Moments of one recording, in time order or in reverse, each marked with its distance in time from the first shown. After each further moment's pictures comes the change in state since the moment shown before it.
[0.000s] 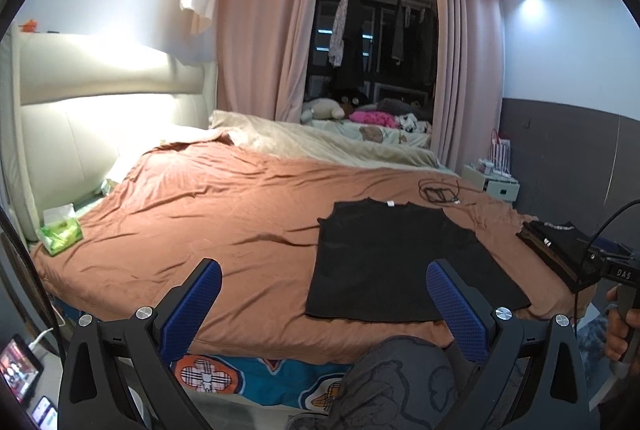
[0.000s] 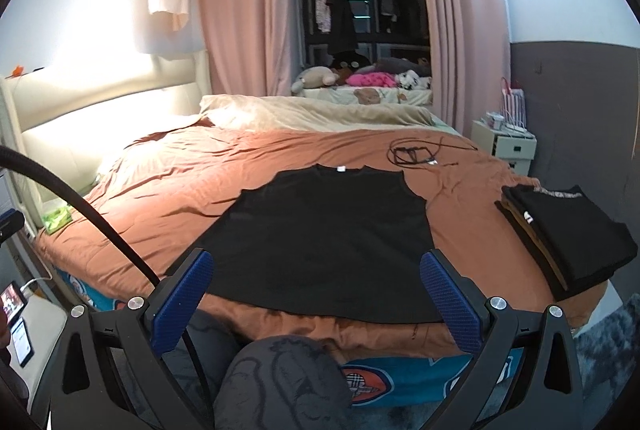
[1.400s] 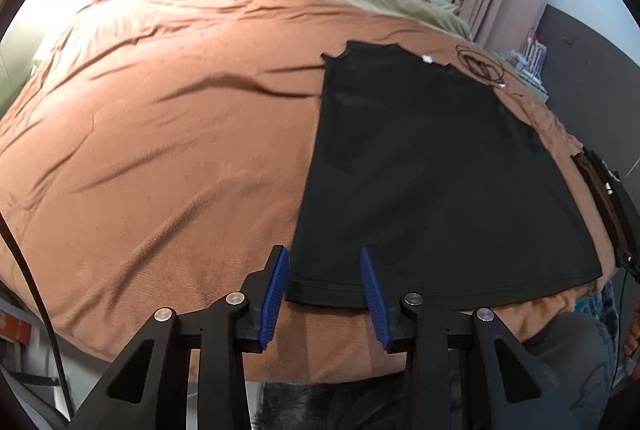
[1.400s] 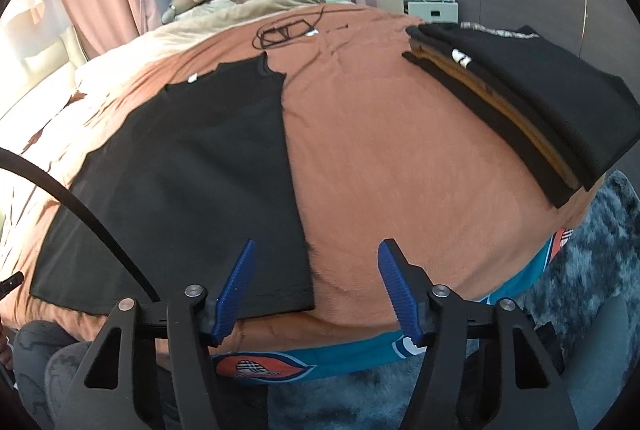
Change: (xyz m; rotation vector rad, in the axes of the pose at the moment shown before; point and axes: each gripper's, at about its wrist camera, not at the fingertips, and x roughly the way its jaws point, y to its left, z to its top) left arm 0.280 0.024 -0.079 -0.079 0.563 -0.029; right arm 0.150 -0.084 0.027 0.321 0.355 -0.207
